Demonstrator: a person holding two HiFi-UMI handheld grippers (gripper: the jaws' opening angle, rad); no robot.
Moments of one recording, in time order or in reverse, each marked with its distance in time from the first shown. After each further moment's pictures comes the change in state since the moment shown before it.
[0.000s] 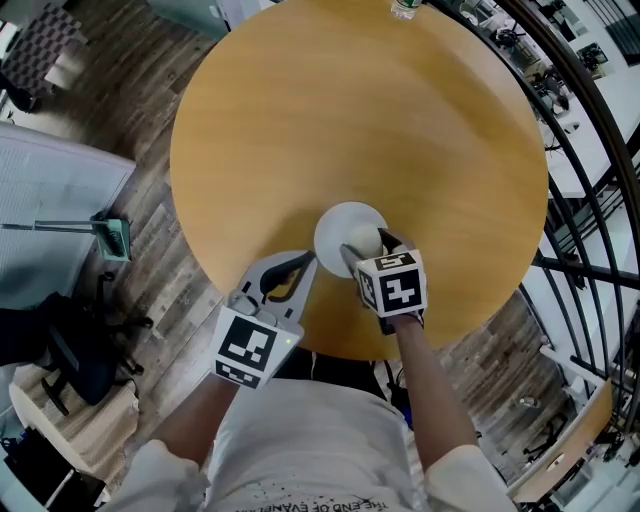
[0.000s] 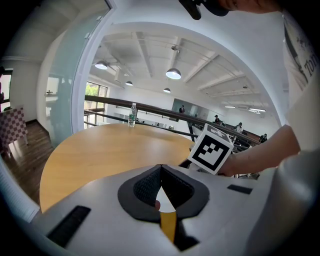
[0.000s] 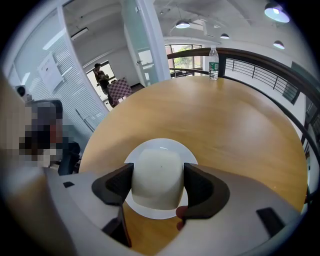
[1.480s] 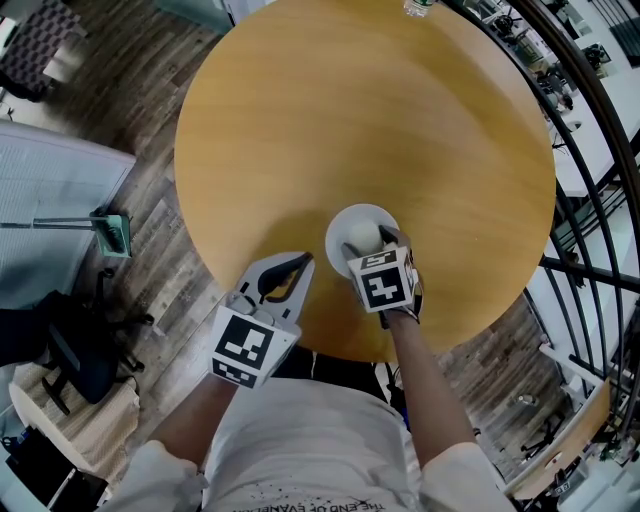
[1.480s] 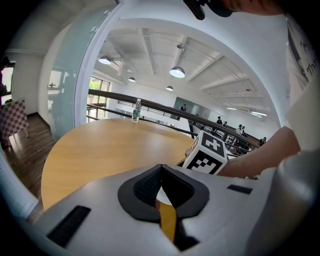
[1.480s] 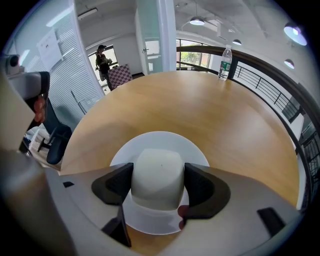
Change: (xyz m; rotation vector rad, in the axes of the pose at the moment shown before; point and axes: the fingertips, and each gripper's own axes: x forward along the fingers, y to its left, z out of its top) left arm -0.006 0.024 -0.015 -0.049 0.033 -0.008; right arm 0.037 0.005 -0.007 -0.126 0.085 -0.081
